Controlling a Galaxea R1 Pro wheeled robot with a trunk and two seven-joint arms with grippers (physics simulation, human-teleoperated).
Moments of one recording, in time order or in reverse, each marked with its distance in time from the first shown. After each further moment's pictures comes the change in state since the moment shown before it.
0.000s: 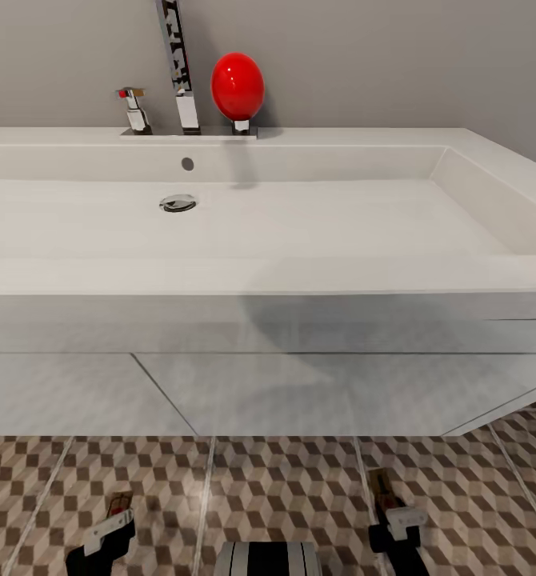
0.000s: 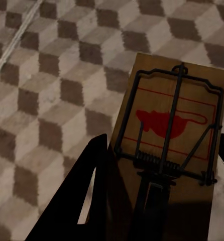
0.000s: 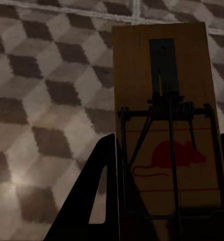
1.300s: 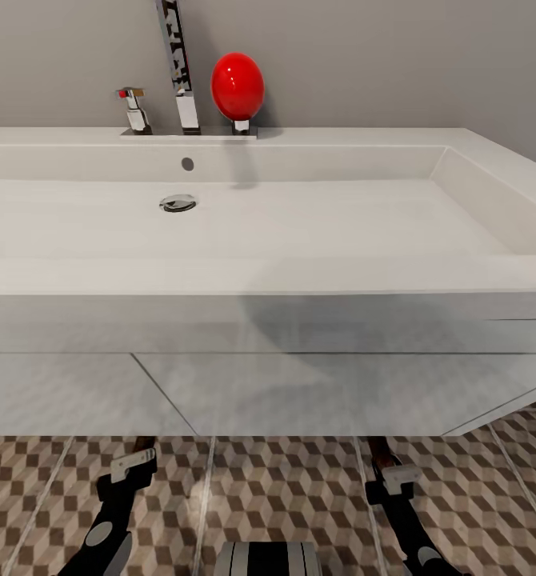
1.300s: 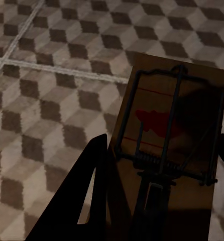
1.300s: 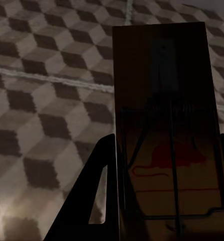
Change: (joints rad) left arm -0.006 -0.006 -0.003 -0.407 -0.082 0.297 -0.005; right arm -0.009 0.000 0.005 -0.241 0.007 0.119 0.008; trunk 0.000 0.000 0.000
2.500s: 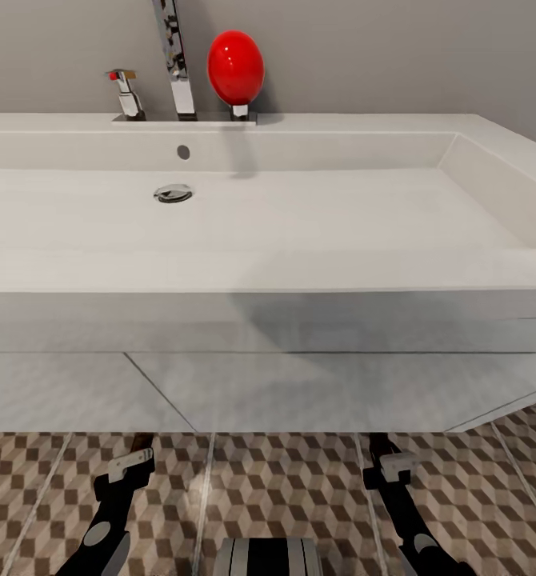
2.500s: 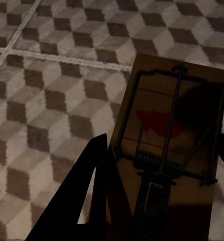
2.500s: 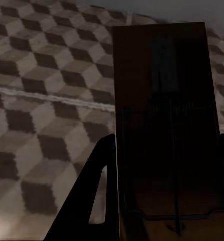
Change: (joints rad) left arm 0.000 0.006 0.003 -0.001 0.000 0.000 0.008; right arm 0.000 0.009 0.001 -0.077 -0.003 -0.002 -0.001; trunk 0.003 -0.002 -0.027
